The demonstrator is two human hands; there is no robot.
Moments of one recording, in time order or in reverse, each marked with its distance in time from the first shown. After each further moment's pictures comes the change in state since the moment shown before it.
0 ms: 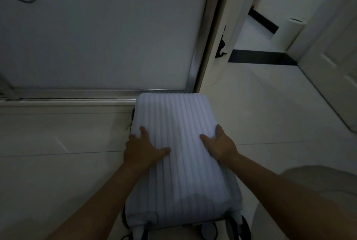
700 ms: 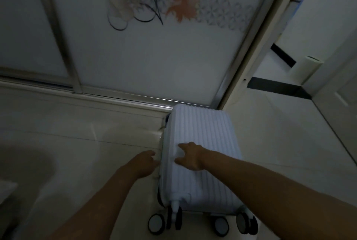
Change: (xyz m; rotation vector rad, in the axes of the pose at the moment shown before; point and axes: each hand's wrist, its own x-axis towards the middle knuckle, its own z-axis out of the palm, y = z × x) left_hand -0.081 -0.115 -0.073 -0.110 -0.237 0.061; right_hand -0.150 -0.167 0.055 -0.761 -0.575 -0.360
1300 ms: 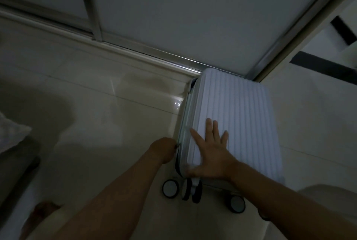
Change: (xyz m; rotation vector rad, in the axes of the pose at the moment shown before) left_hand 0.060 -0.070 0.088 0.219 -0.074 0.089; right_hand 0.026 0.012 0.099 -0.260 0.210 -0.265
